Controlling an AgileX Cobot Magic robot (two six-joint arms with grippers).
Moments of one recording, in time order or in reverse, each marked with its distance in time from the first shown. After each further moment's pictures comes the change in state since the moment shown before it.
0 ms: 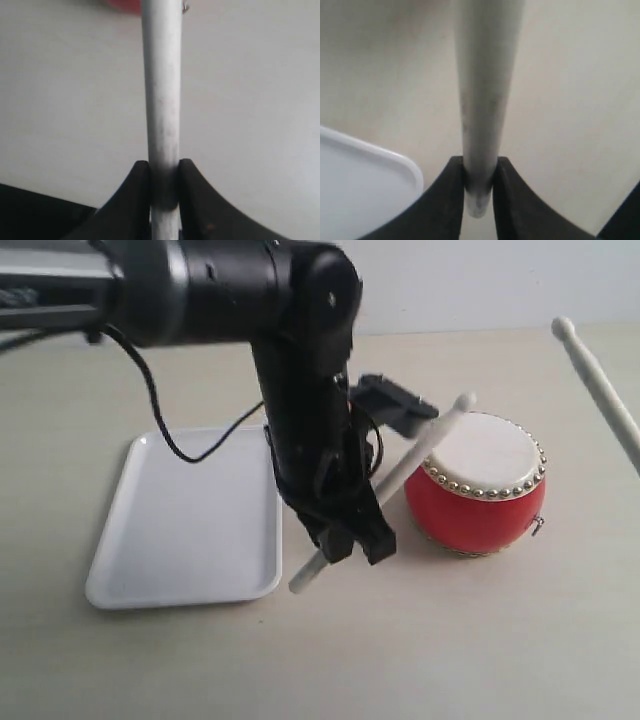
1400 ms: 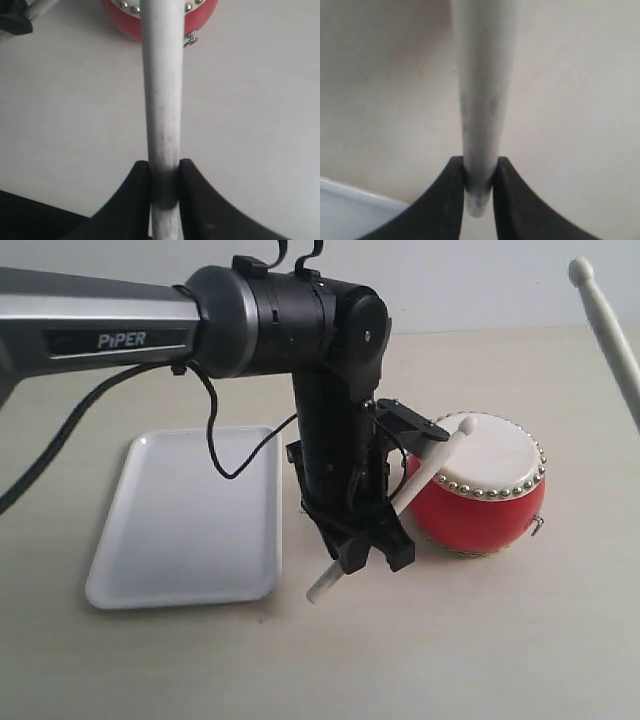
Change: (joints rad) left arm 0.004 0.185 -0.123 -0.007 0.011 -0.022; right arm 0.000 -0.028 -0.055 0.037 0.000 -0.023
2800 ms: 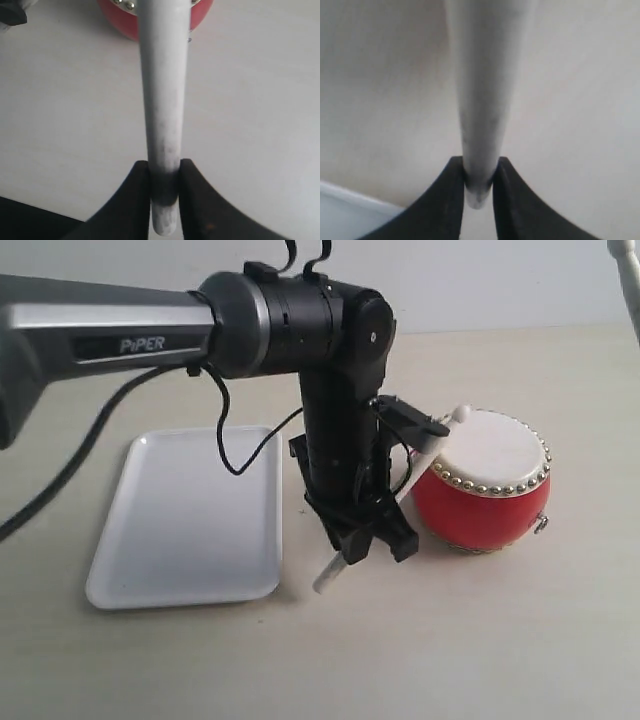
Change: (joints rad) left arm 0.008 0.037 -0.055 0.027 0.005 -0.026; right arm 0.000 -0.025 0.001 -0.033 0.001 -0.003
